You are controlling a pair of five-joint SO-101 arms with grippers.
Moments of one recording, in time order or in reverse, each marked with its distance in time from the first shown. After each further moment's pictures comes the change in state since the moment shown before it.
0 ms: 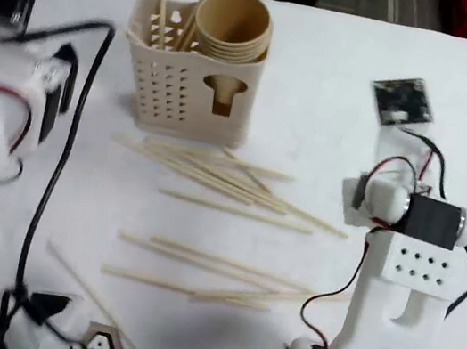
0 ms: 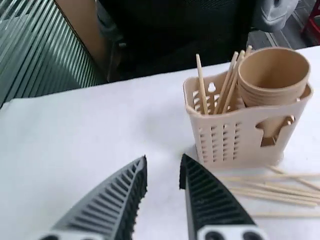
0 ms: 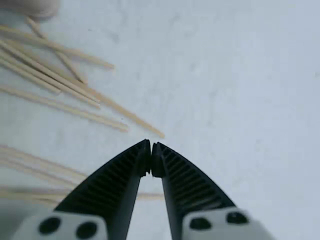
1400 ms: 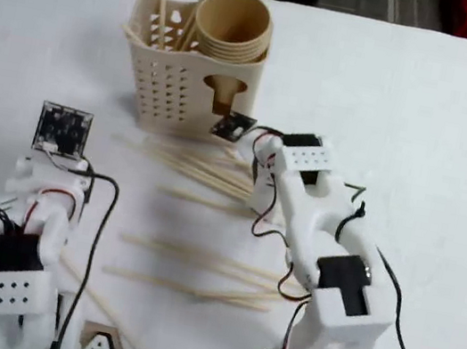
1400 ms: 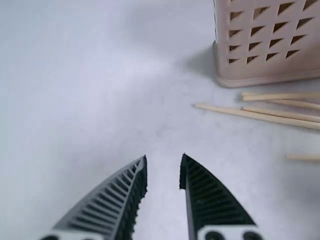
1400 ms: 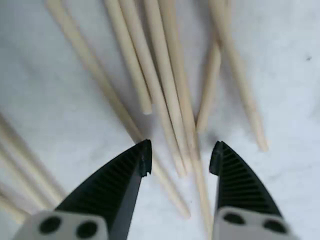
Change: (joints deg) left arm -8.3 -42.8 105.9 -53.1 -4.2; right arm -19.3 48.7 -0.6 -20.7 21.0
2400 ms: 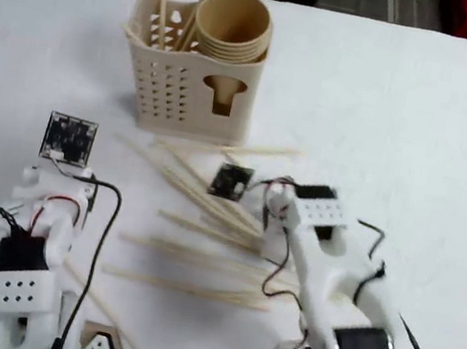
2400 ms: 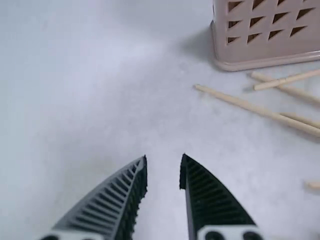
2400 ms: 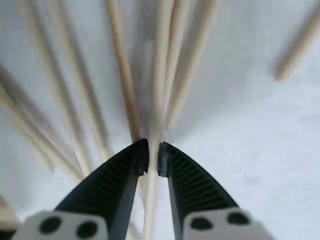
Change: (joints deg) left arm -0.1 0.0 4.8 -2.9 0.0; right arm 2.5 -25.5 29.8 -5.1 17.2
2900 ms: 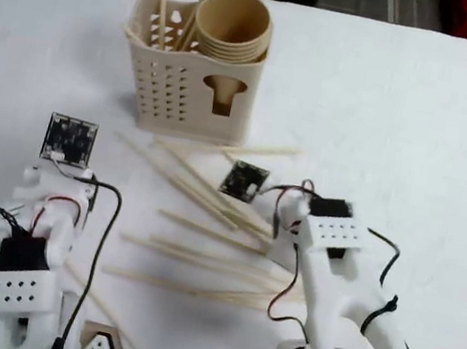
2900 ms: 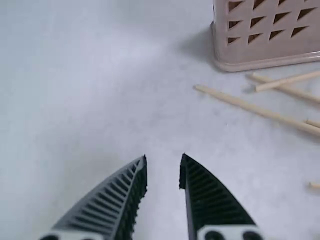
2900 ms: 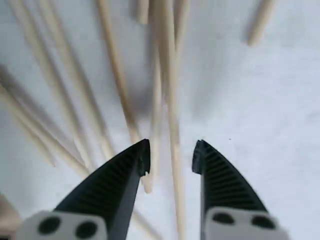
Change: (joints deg) left arm 0.0 0.0 1.1 -1.5 0.0; right arm 0.4 -9.7 3.9 0.8 -5.3
